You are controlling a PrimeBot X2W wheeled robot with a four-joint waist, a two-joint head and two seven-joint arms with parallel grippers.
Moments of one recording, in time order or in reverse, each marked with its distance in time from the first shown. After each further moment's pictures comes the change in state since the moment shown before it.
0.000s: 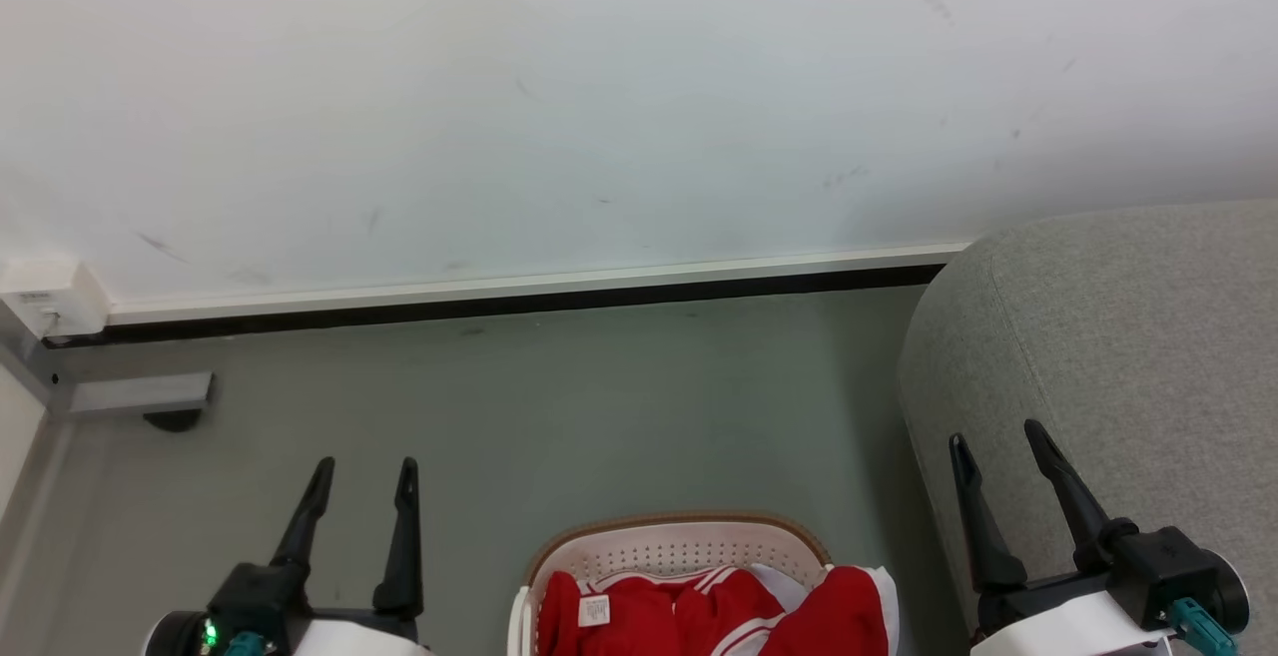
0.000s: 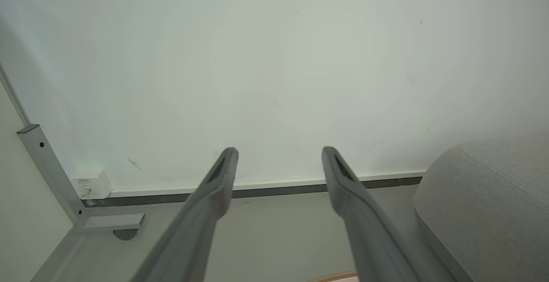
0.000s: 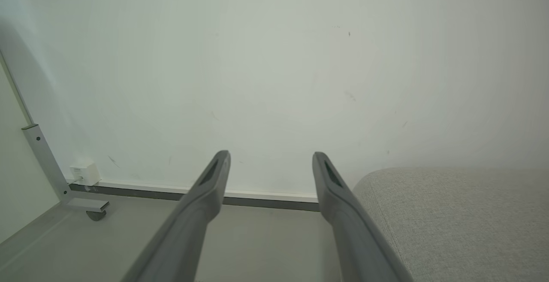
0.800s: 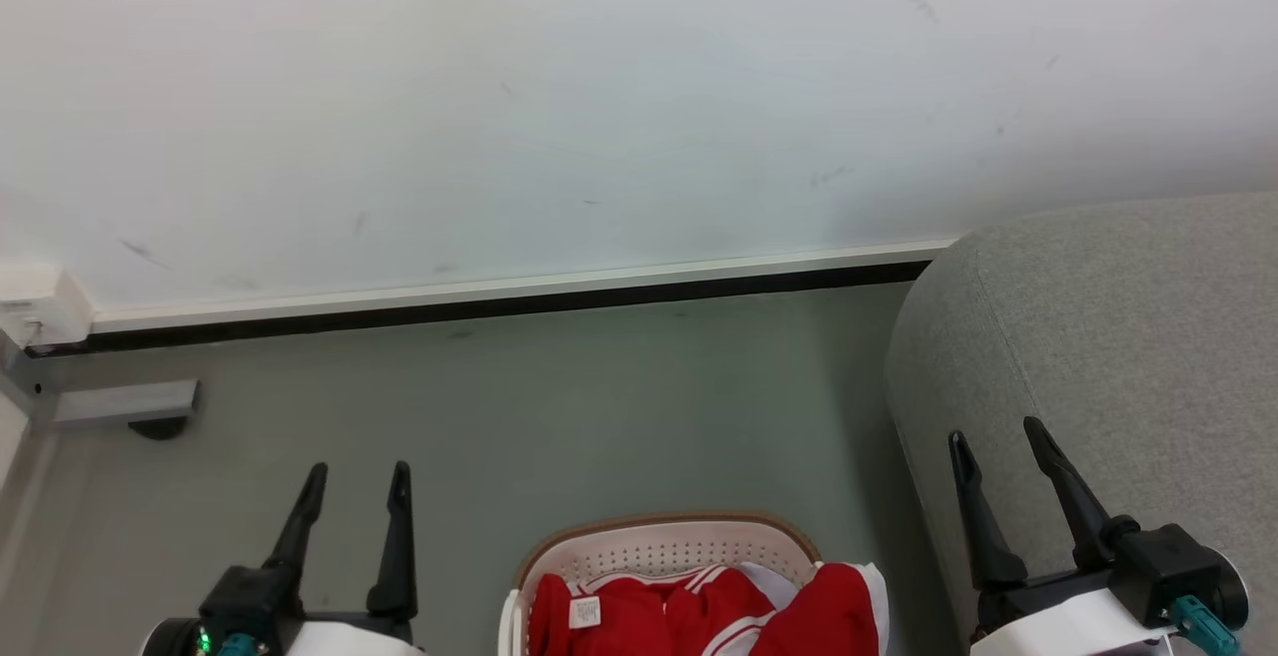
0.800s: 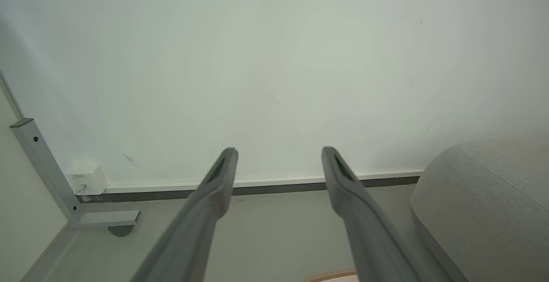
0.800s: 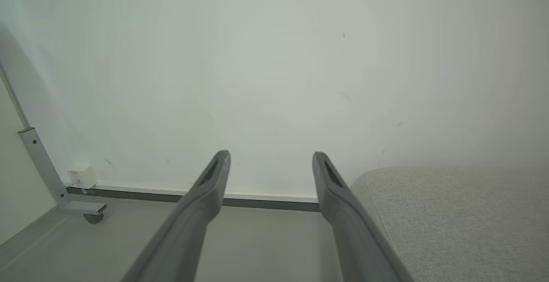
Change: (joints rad) left arm 0.000 -0.009 0.020 0.013 -0.002 -0.006 -0.002; right arm -0.003 -0.003 0.005 0.000 0.006 0.000 -0.003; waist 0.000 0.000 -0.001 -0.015
